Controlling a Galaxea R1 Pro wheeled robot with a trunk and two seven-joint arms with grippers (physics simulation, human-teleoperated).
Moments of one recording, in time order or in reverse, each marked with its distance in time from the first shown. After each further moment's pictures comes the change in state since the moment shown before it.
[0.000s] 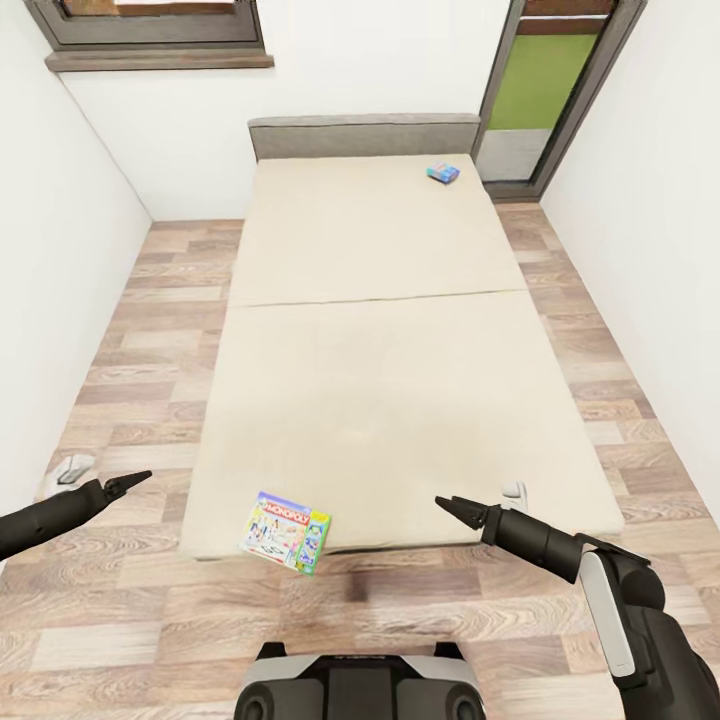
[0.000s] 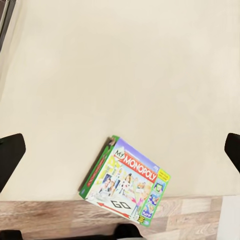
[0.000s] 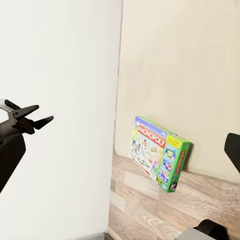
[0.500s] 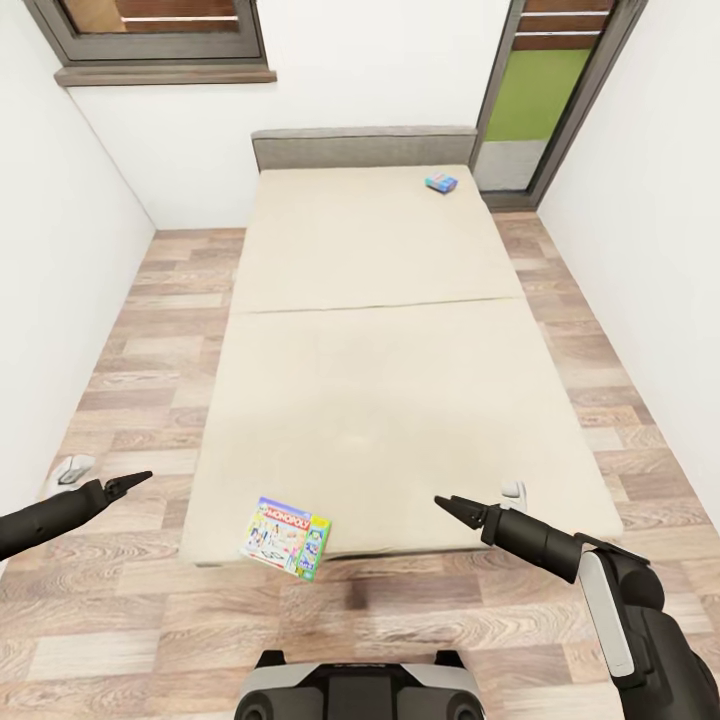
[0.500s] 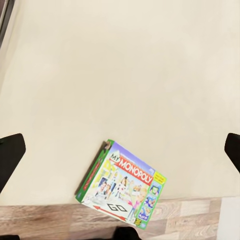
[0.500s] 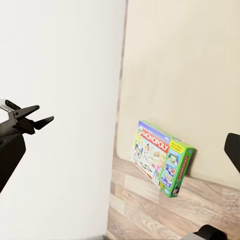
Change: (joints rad) left arm 0.000 0.001 -0.003 0.000 -0.001 0.002 0.000; right arm 0.000 0.004 0.000 -0.003 0.002 0.000 -0.001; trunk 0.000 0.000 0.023
